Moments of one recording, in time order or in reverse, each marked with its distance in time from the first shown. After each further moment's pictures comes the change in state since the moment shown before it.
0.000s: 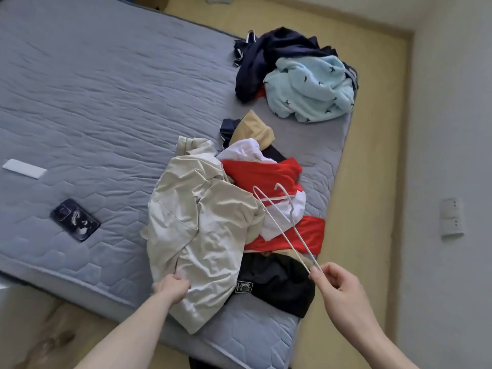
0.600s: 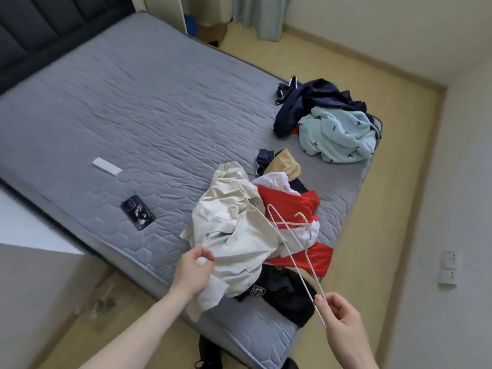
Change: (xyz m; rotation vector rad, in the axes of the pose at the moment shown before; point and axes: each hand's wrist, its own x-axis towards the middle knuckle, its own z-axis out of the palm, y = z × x) left_hand -0.206 0.017 -0.133 -0.505 0.224 0.414; right_hand -0.087 -0.081 -0.021 0.072 -0.062 -0.021
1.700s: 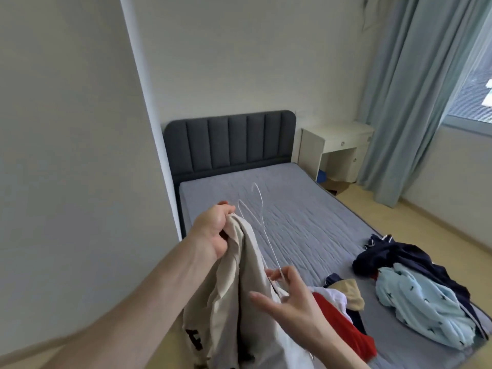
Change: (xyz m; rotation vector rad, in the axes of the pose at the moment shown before) left_hand -0.403 0.253 -0.129 -1.293 0.486 0.024; right_hand -0.190 -0.217 -0.091 -0.234 -0.837 -0.728
